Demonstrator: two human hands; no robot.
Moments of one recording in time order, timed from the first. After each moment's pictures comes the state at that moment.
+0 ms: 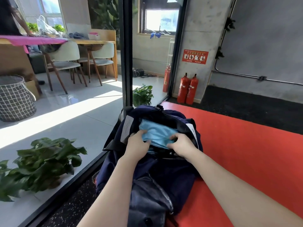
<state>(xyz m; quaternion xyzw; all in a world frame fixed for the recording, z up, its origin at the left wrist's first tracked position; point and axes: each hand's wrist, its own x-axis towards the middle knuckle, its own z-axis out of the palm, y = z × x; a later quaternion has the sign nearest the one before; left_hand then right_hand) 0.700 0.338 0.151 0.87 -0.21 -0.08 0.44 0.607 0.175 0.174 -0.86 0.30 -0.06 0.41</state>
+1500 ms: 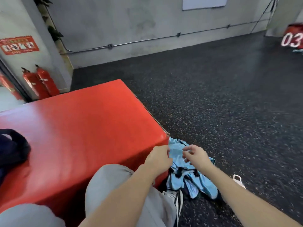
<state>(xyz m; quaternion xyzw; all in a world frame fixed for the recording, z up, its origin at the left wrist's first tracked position) 0.077 0.098 0.087 0.68 -0.68 -0.25 0.15 -0.105 0.057 0.034 -0.59 0.62 -0.29 0.42</state>
